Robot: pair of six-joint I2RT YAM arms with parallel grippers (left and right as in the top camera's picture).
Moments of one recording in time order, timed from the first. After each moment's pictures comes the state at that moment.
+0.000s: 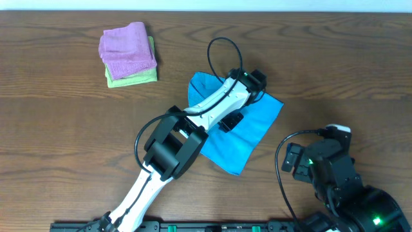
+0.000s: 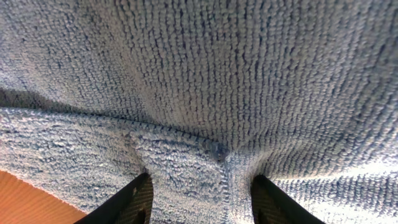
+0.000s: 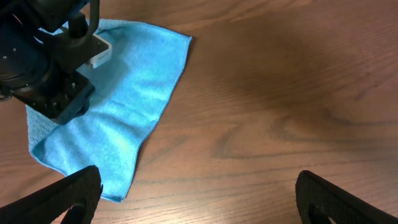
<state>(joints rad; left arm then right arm) -0.77 2.42 1.99 -1.31 -0.19 -0.03 0.50 0.72 0.93 -1.18 0.36 0.67</state>
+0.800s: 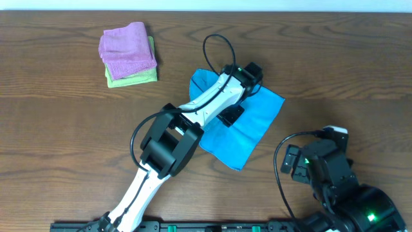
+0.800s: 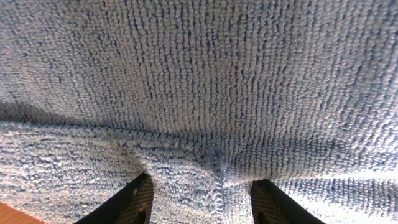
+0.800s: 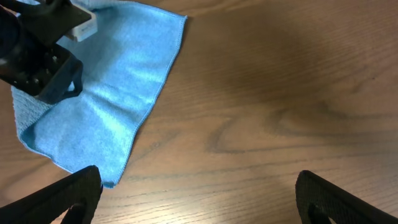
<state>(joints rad) -0.73 2.42 1.99 -1.23 -0.10 -0.03 0.50 0.73 0.90 -1.18 0.37 0.67</state>
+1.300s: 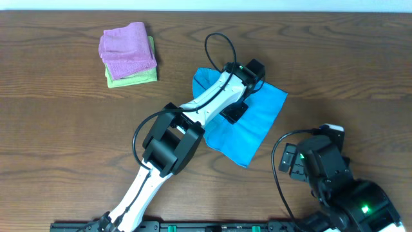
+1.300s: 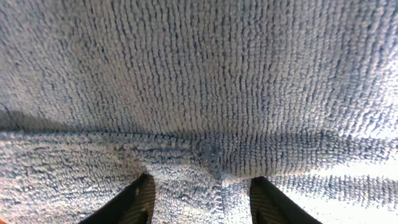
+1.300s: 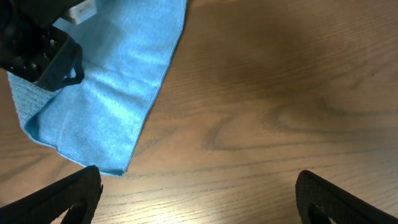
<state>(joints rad) -0.73 2.44 2.06 -1.23 -0.06 -0.04 0.50 0.77 0.90 -1.18 0.37 0.67</state>
